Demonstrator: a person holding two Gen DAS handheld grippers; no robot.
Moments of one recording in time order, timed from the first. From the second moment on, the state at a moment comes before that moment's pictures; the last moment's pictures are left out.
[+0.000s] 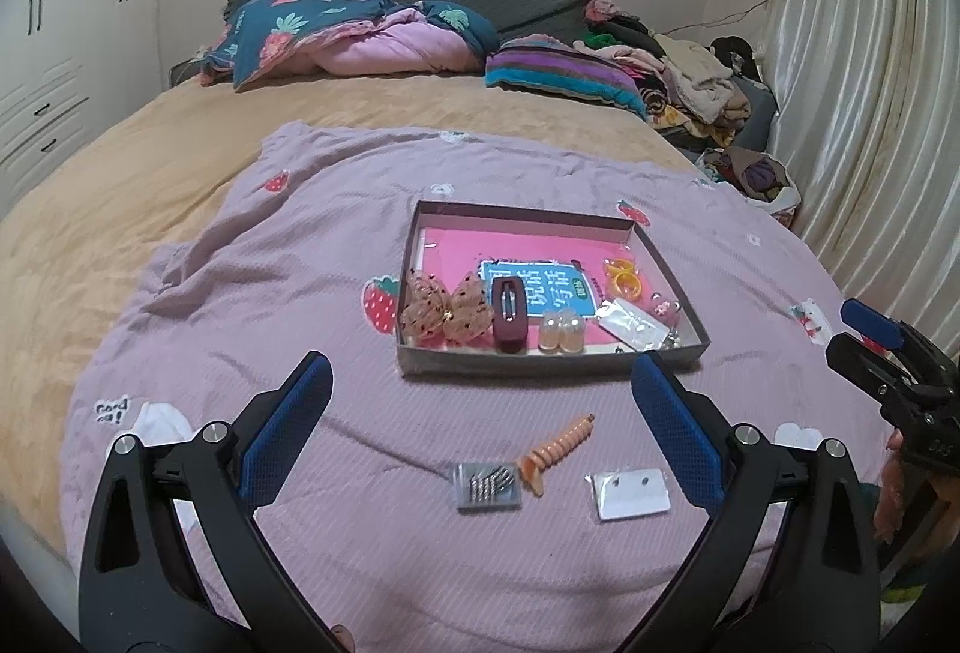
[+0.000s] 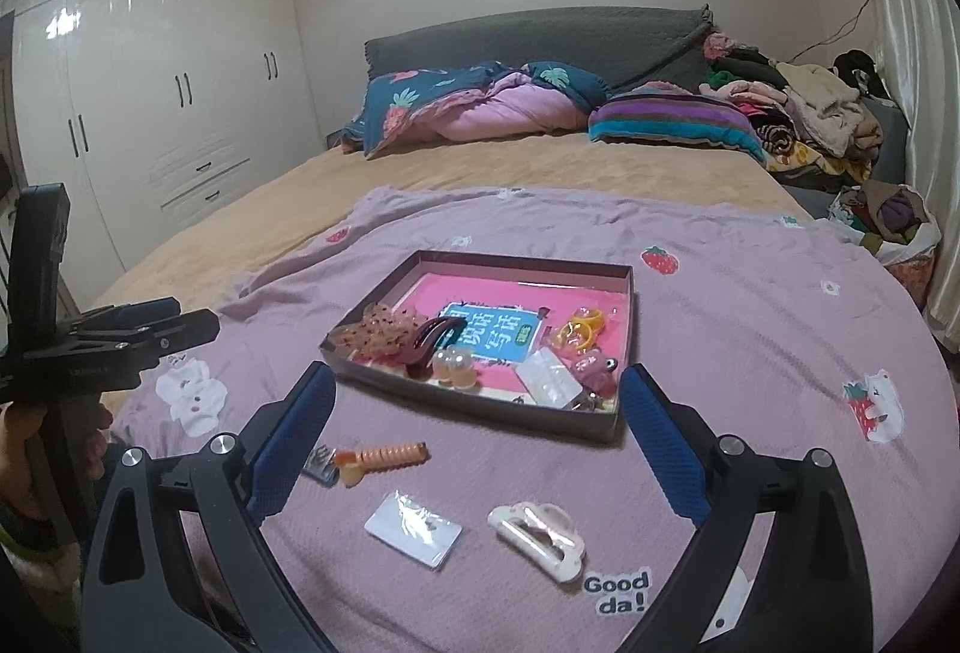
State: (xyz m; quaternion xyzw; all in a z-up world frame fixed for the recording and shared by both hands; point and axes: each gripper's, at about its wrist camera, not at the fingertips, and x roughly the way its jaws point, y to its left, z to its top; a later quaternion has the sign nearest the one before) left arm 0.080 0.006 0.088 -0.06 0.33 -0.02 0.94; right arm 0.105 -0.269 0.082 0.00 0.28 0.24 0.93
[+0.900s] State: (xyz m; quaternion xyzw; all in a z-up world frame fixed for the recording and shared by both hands) left arm 0.053 0.026 0.059 -0.05 0.36 -0.01 0.93; right arm 0.080 -0.245 0.054 -0.03 0.31 0.24 0.92
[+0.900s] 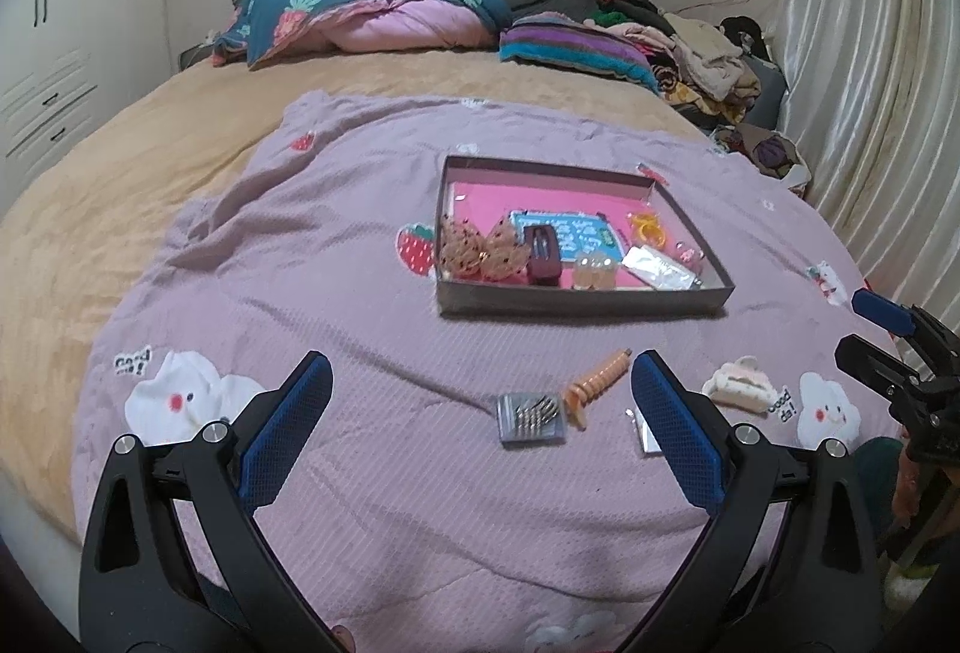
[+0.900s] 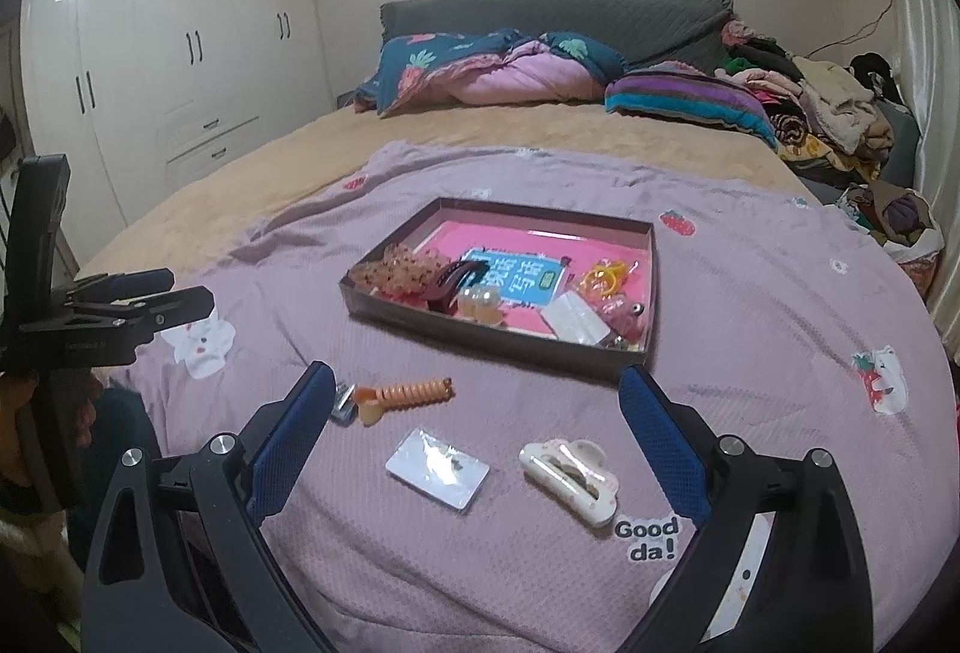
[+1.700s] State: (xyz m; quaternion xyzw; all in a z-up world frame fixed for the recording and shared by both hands) left arm 0.081 -0.007 -0.033 -0.02 0.46 -0.07 0.89; right arm 0.093 -0.208 -0.026 -0.10 0.39 0.25 0.88
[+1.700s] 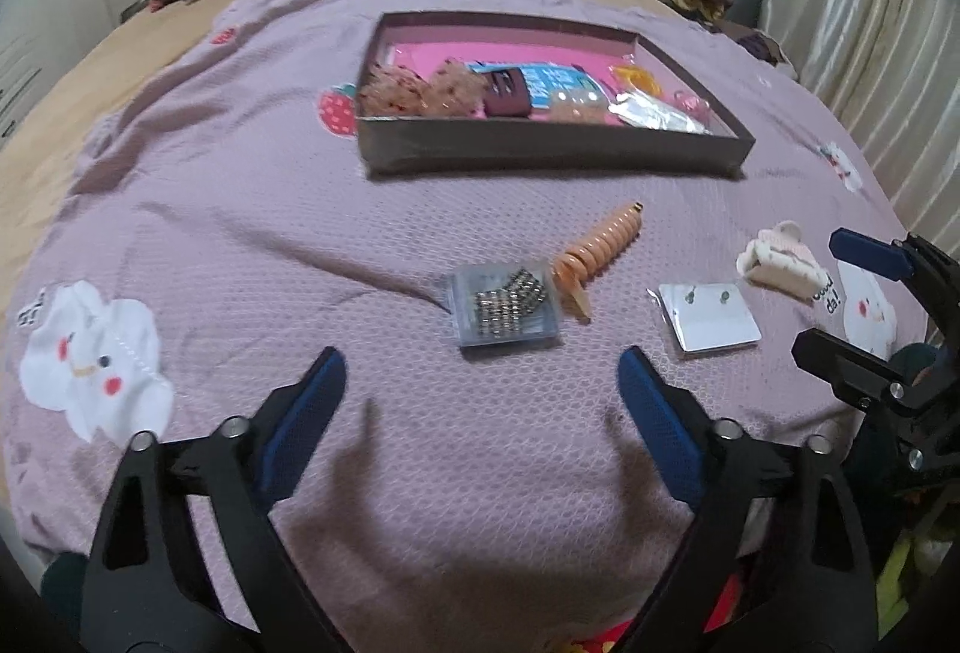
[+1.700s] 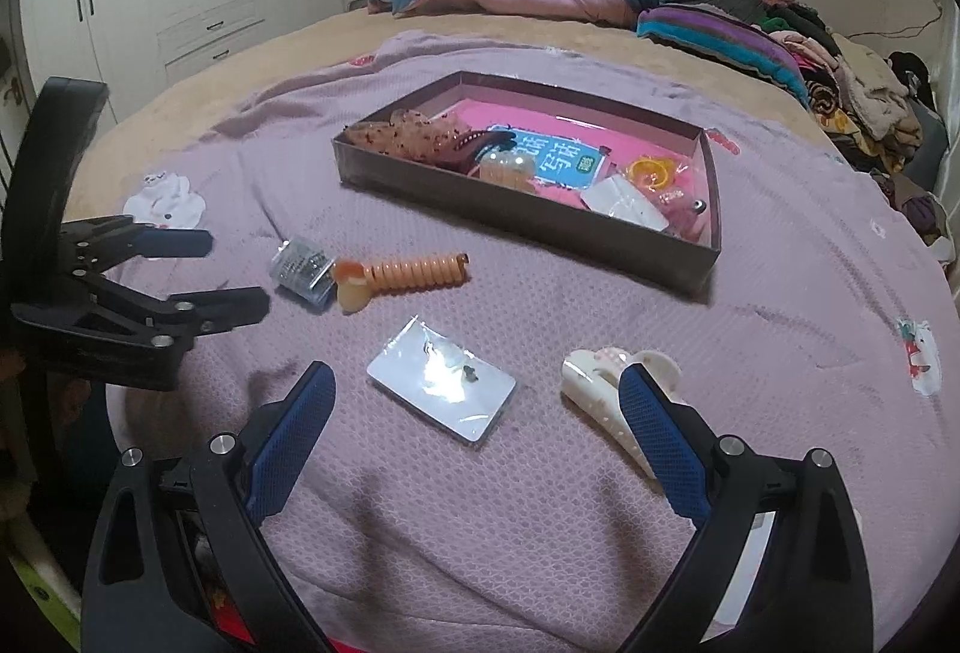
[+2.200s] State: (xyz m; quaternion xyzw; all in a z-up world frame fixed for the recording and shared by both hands) left arm 0.115 -0.010 -0.053 -0.03 0.47 -0.08 0.88; right arm 0.107 -0.190 -0.055 -0.13 0.42 0.26 0.86
